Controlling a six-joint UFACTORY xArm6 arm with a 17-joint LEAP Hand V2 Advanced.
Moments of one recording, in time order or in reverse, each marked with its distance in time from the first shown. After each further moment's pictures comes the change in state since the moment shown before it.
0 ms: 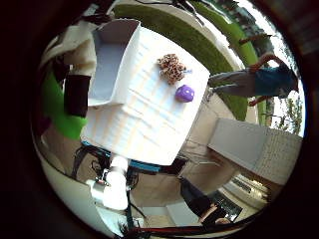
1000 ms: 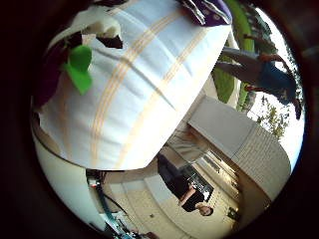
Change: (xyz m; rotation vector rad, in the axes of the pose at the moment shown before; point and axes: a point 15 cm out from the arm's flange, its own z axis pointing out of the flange) arm 0.237 0.163 0.186 -0.335 0.331 0.227
